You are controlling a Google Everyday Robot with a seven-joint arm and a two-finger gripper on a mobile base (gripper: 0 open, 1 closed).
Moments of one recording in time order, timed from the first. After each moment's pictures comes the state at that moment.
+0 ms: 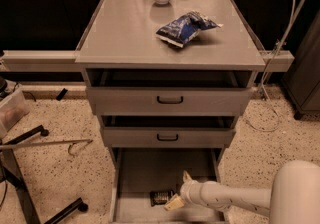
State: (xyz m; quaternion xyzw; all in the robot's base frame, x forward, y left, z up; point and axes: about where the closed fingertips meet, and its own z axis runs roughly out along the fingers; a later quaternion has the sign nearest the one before) arm 0.533 -0.080 0.219 -0.44 0.82 0.15 0.34
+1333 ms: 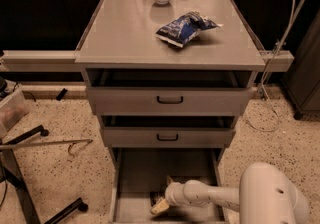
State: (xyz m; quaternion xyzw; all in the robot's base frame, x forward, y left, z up) arm 0.542 -0.010 0.138 -0.47 0.80 0.20 0.31
